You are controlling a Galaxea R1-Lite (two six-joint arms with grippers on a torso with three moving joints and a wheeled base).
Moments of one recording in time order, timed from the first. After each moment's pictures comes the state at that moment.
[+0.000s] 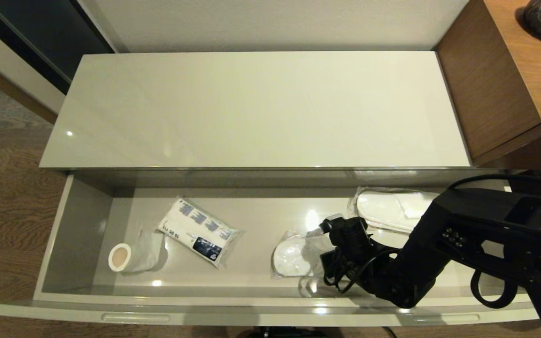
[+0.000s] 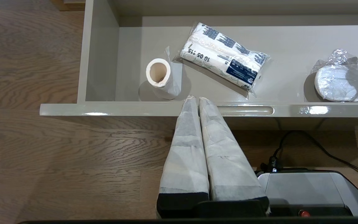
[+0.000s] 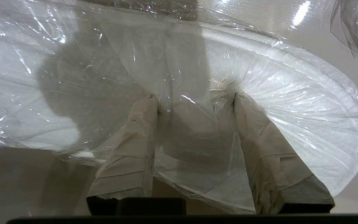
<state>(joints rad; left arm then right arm) 0.01 0.00 0.00 0.01 0.01 0.00 0.54 2.38 -0.92 -0.69 -0.35 0.06</state>
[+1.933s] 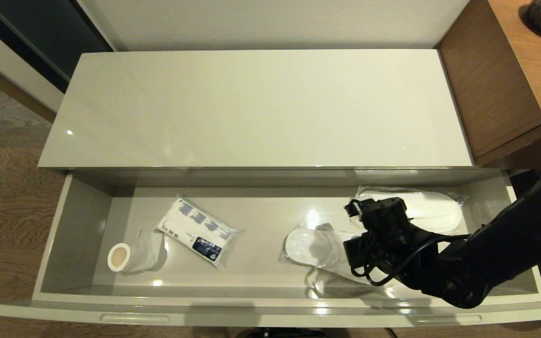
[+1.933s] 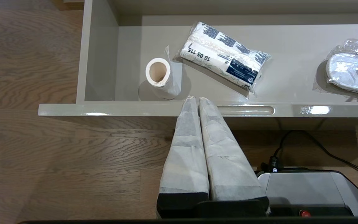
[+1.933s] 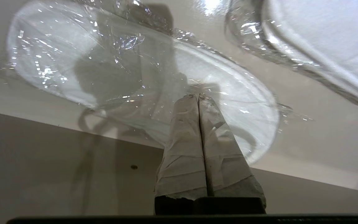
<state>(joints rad) 0.01 0.00 0.00 0.01 0.01 0.00 0.56 2.04 -0.76 -0.59 -0.39 0.06</state>
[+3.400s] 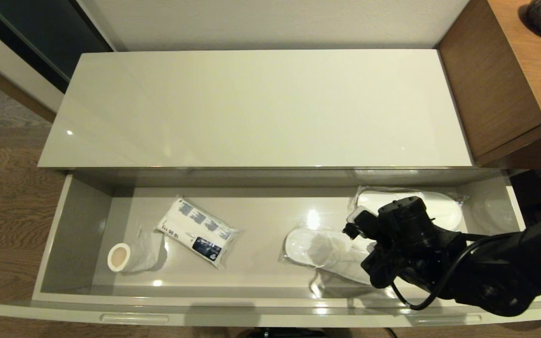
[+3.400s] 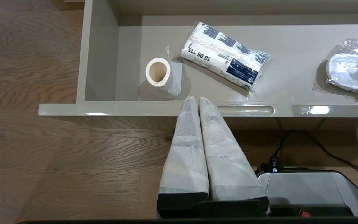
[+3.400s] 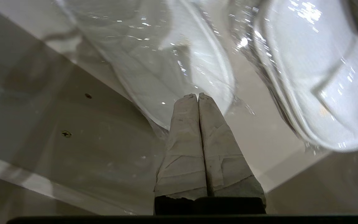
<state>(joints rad) 0.01 0.00 0.00 0.01 0.01 0.00 0.57 1.90 -0.71 -0.42 -0.40 -0.38</state>
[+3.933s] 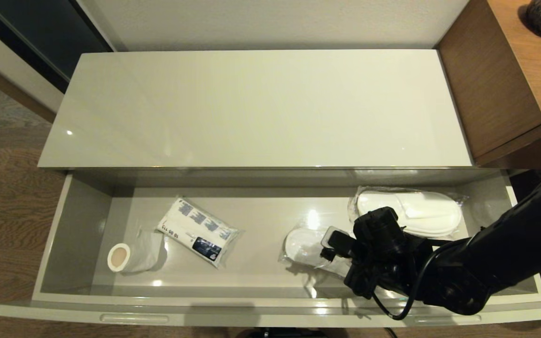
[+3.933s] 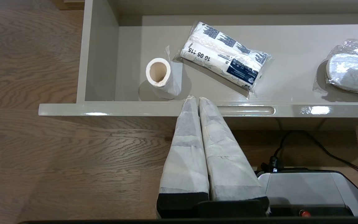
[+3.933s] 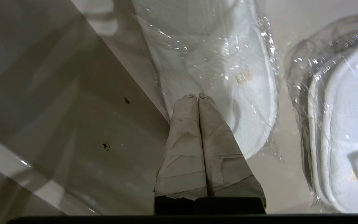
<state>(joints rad) 0.01 0.00 0.00 0.01 0.01 0.00 0.61 2.03 -0.77 -0.44 -0.28 -0.58</state>
